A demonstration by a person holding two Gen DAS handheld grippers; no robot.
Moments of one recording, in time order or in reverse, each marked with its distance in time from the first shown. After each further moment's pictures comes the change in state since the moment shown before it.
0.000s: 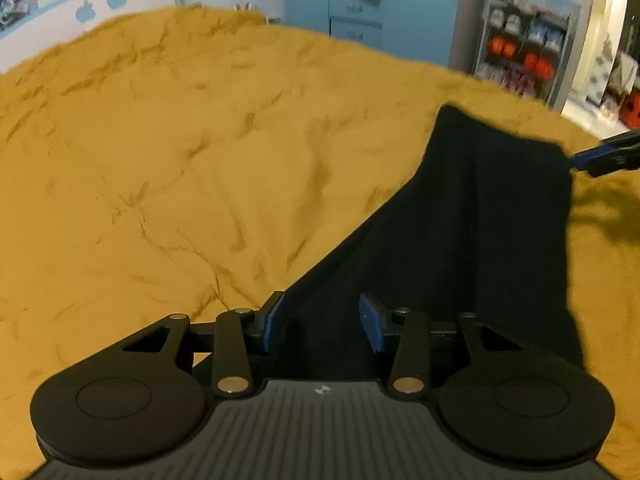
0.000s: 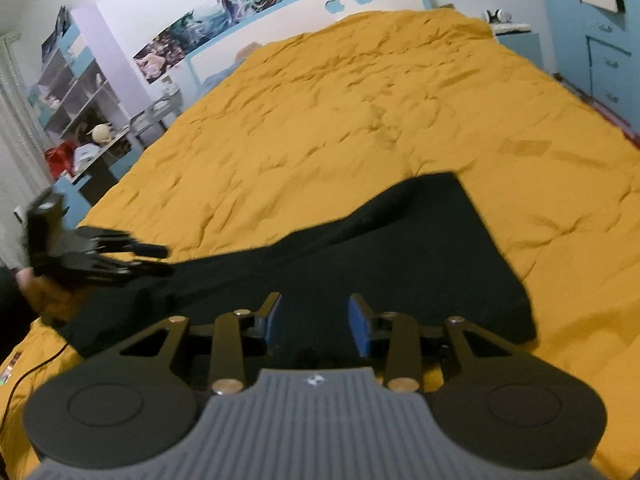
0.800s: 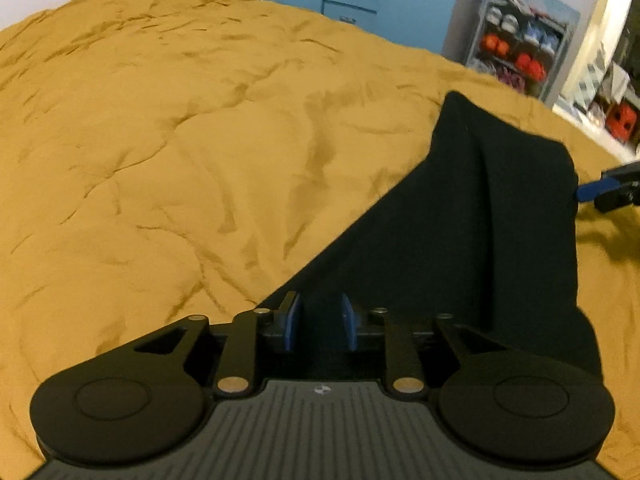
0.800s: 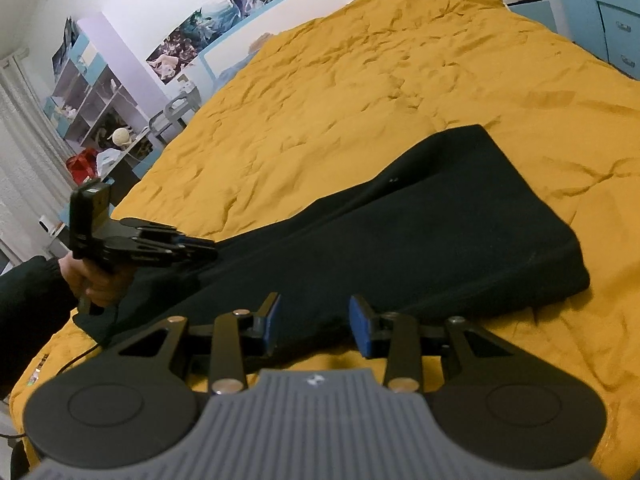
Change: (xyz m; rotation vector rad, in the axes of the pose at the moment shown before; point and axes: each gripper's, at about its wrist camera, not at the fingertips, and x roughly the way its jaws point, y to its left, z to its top) left arm 0.025 0.017 0.007 -0.032 0.039 -0.098; right arm 0.020 0.002 -0.023 0.058 0.030 0.088
